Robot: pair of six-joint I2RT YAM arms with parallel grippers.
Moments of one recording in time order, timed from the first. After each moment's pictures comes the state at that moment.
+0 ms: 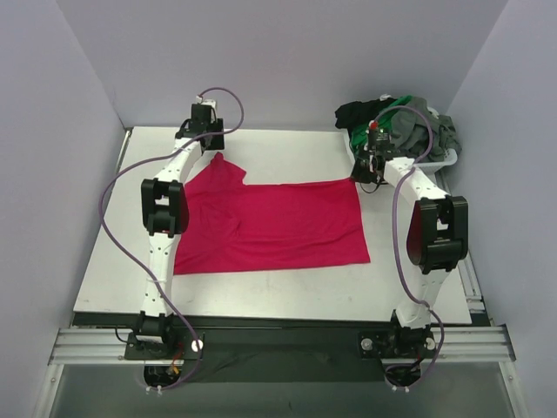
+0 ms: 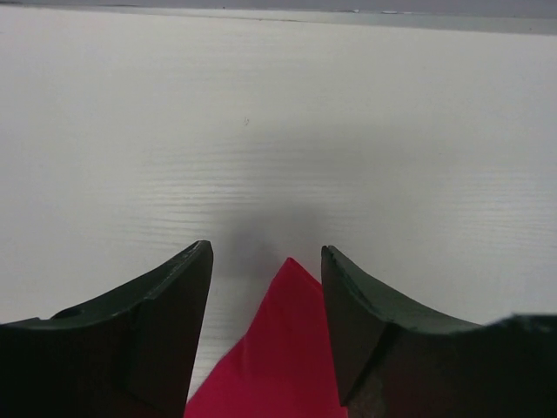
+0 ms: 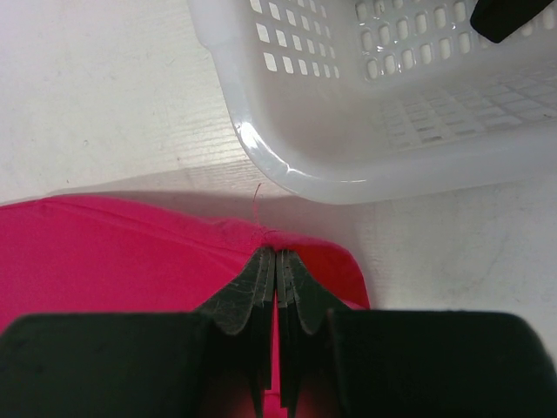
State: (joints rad) left arm -0.15 2.61 2.41 -0.48 -0.11 -0.13; right arm 0.12 1.91 1.47 -0.46 -0.02 0.36
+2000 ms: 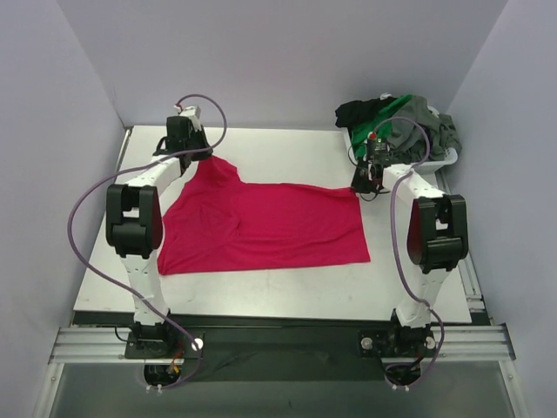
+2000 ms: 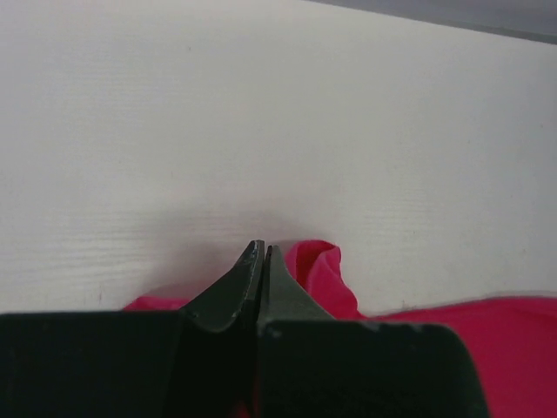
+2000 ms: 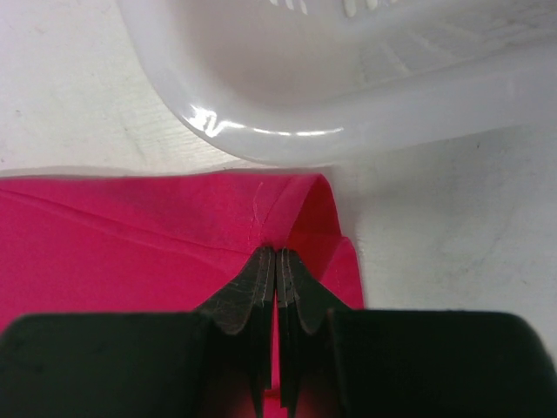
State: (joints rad) left arm -0.09 2.13 1.66 -0.08 0.16 -0.26; right arm 0.12 1.91 1.37 -0.42 -0.01 0.37
